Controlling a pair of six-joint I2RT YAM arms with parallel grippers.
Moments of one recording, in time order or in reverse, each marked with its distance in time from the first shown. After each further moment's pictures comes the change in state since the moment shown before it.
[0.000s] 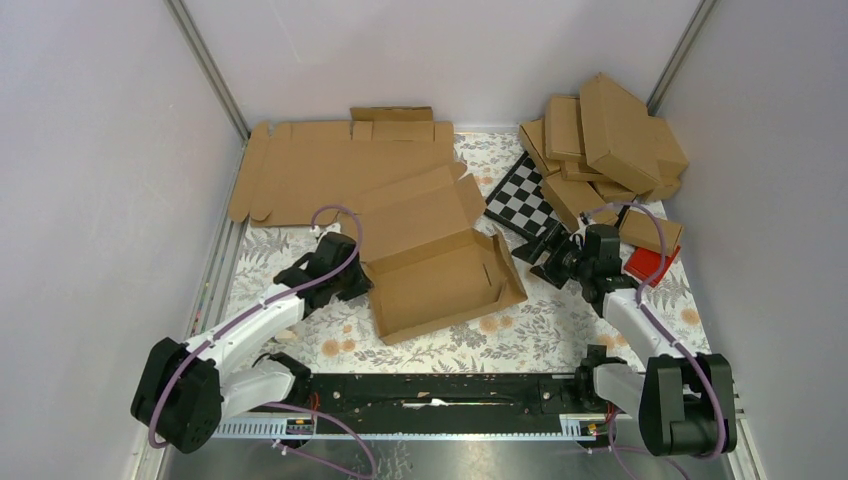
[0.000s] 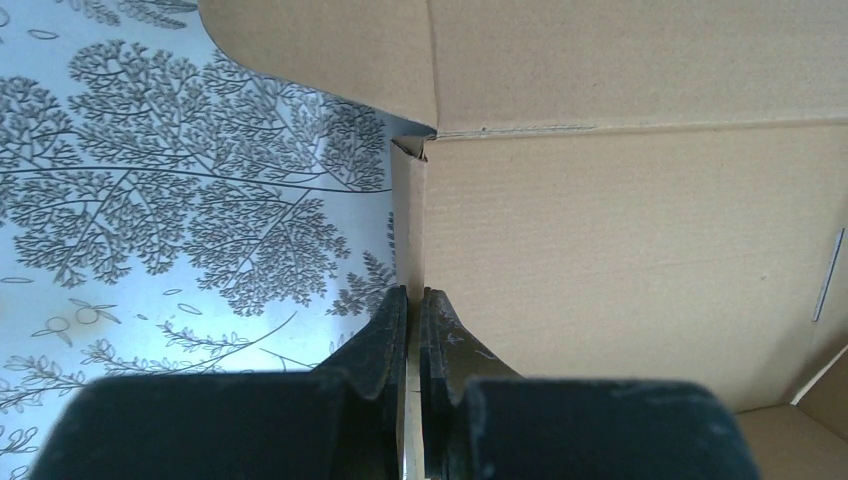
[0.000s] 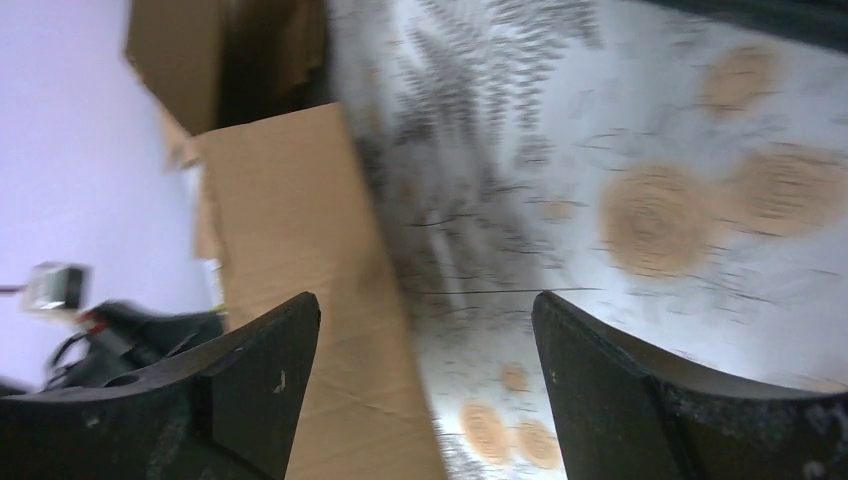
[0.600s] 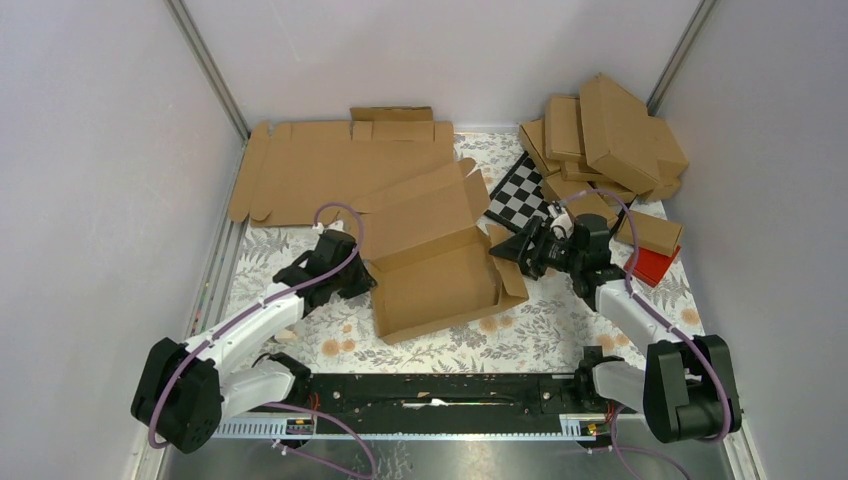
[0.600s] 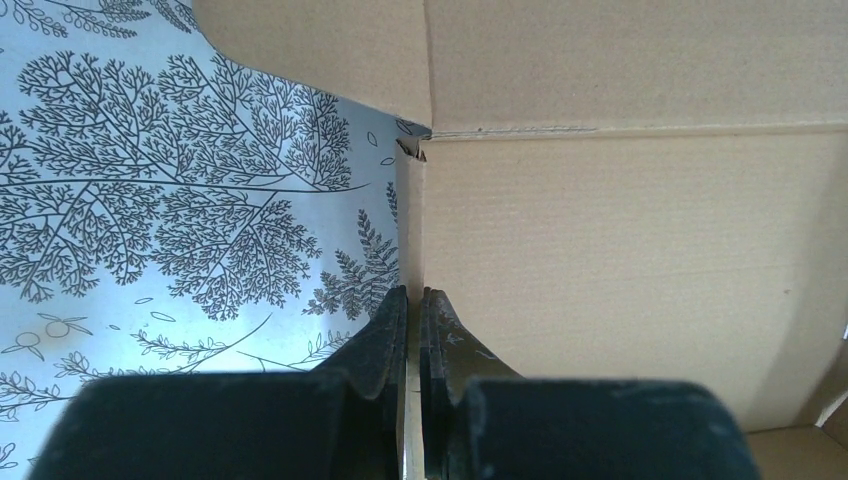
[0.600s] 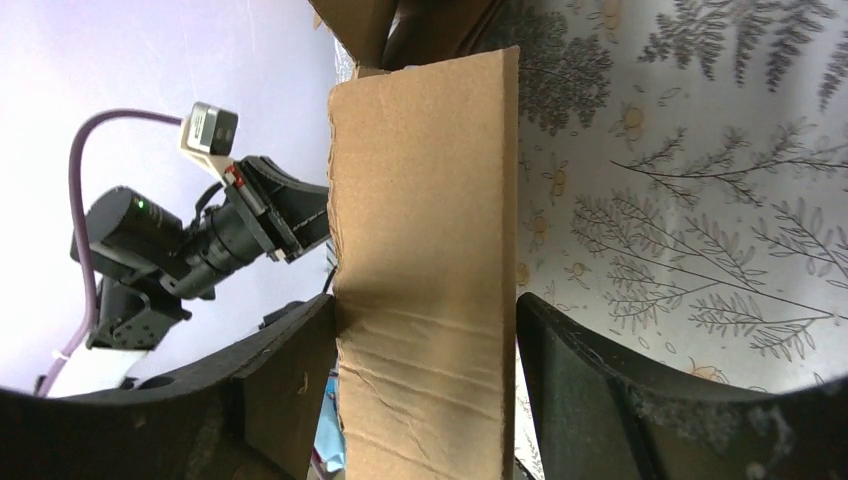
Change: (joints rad) left arm 0.003 -0.007 0.008 0.023 0.062 0.021; right arm 0.080 0.091 0.020 0.240 -0.361 0.167
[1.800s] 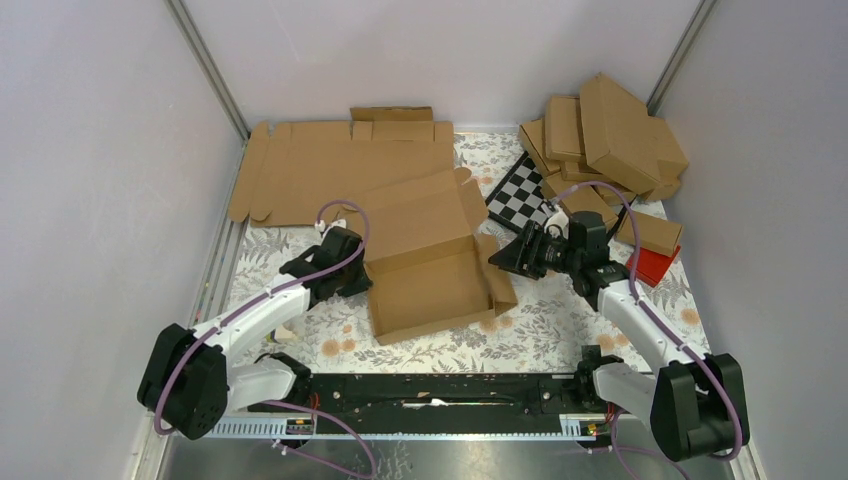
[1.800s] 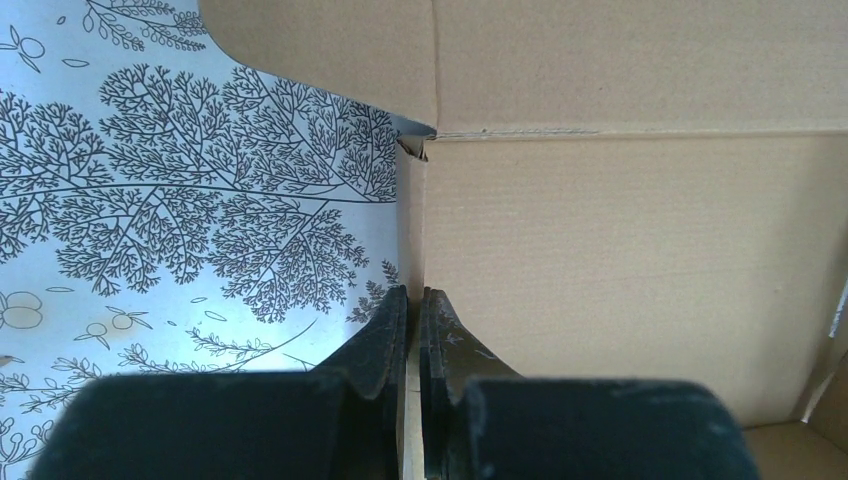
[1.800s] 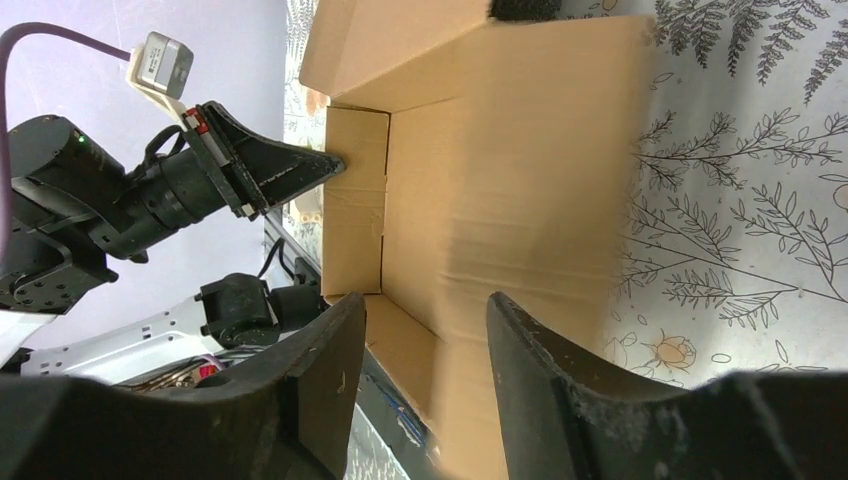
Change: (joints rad) left arm -0.003 0.075 0.054 -0.066 -0.082 0.035; right arm 0.085 -0.087 0.090 -0.236 0.076 -0.193
